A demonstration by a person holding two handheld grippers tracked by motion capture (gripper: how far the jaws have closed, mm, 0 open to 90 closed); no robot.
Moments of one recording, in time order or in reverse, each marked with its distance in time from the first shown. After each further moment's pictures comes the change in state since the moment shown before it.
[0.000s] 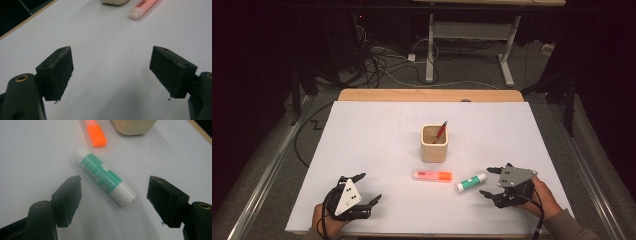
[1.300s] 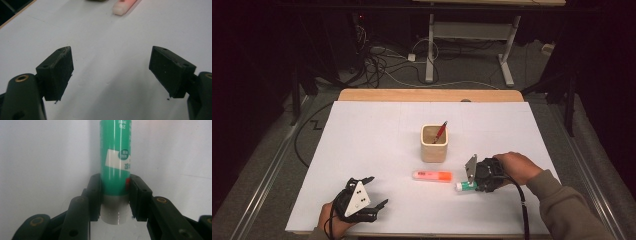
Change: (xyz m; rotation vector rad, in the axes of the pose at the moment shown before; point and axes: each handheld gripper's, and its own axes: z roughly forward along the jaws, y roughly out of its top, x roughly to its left) left arm -0.013 0.006 0.013 0.038 -0.053 0.064; right arm -0.024 0.057 0.061 0.542 0.359 -0.420
